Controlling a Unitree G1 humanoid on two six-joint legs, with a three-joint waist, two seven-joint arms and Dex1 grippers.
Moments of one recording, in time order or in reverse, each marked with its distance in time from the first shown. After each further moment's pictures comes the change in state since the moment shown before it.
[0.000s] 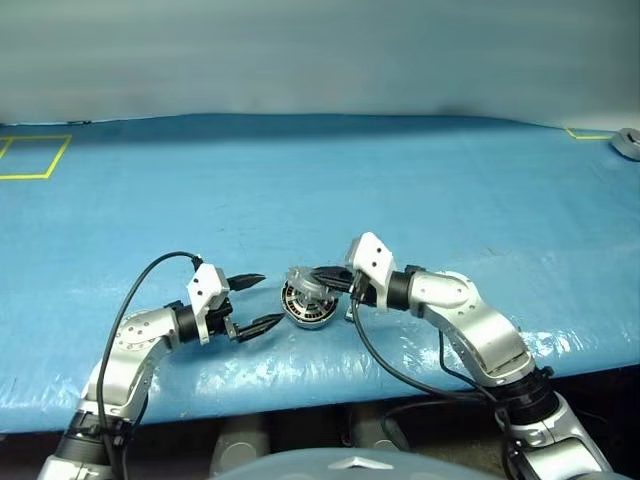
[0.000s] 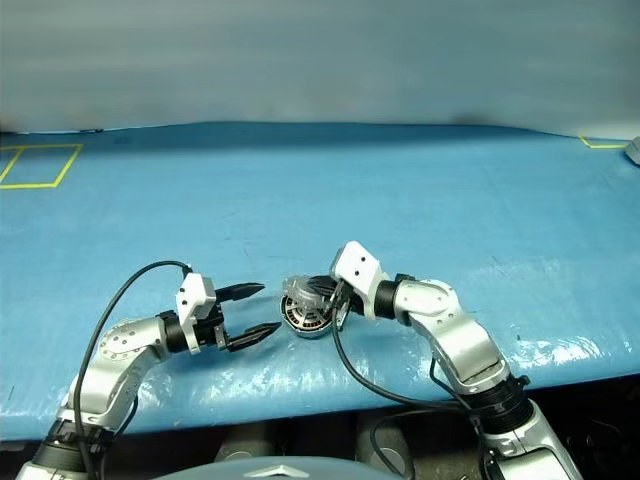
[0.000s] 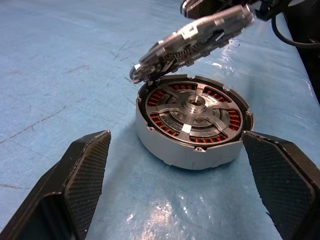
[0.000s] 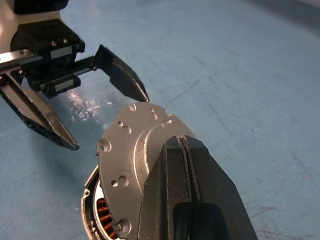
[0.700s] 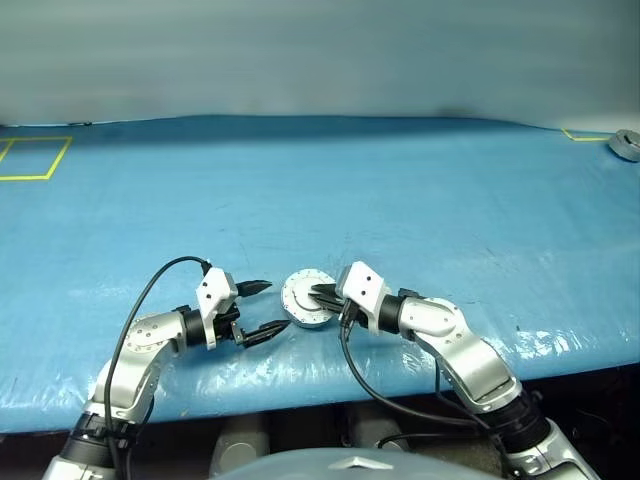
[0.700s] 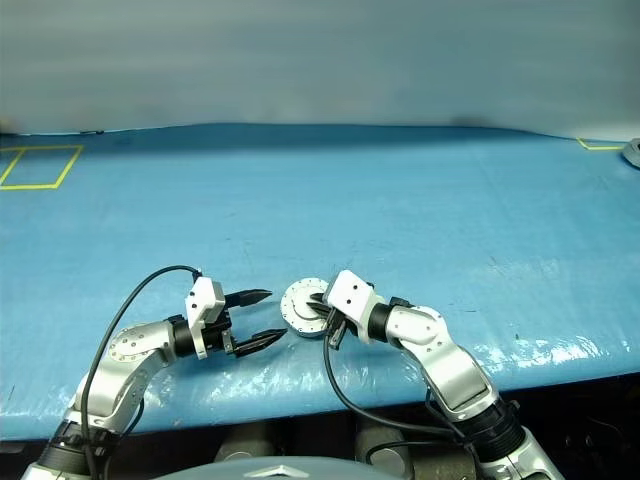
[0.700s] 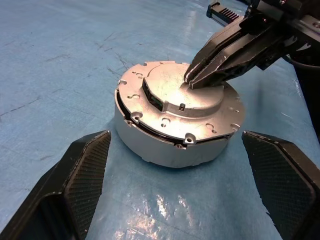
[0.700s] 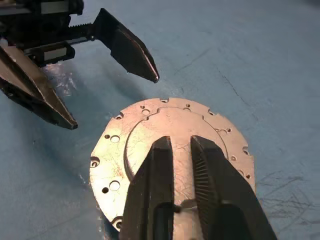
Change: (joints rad) left arm 0.002 -0.009 -0.036 -0.012 0.004 0.037 0.014; right arm 0.125 0.054 0.031 0.033 -0.109 -0.126 -0.087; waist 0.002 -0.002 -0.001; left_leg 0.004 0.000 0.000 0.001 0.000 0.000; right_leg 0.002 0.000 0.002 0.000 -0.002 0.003
